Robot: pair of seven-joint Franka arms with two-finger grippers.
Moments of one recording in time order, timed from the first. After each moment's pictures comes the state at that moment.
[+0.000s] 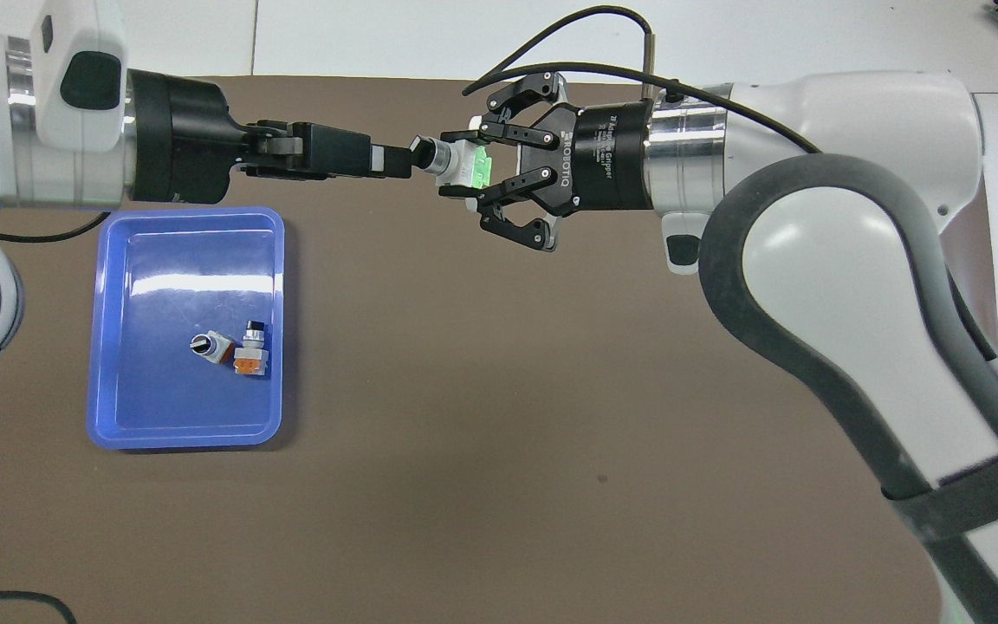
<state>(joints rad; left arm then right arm) -0.18 0.11 -0.17 -1.50 -0.84 2.00 0.20 0.11 0.30 0.34 -1.48 1.01 2.21 1.47</state>
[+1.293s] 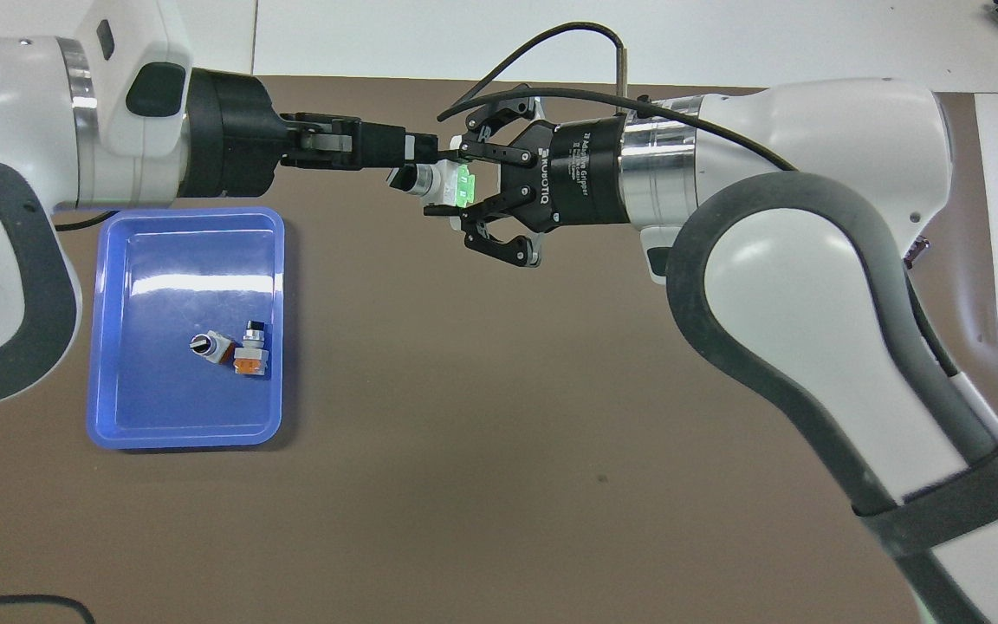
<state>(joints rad) -0.20 0.12 -0.16 -1.50 -0.82 2.03 0.20 0.13 0.30 0.34 -1.49 0.98 2.20 1.47</state>
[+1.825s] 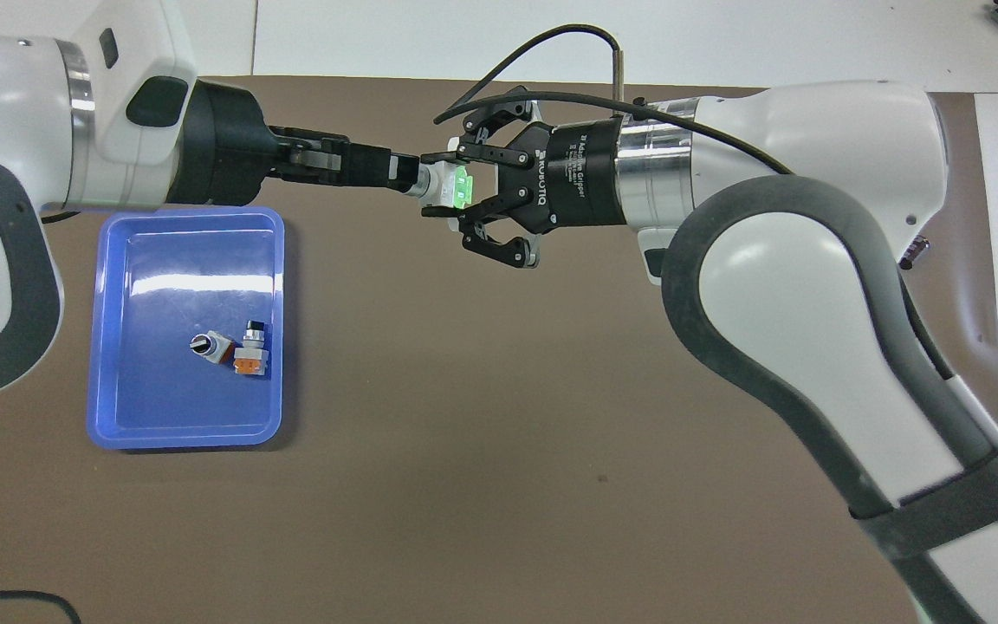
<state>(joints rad) -0.20 0.12 -0.15 -1.49 -0.74 1.98 0.20 0.13 0.29 0.34 -1.49 0.97 2.20 1.47</state>
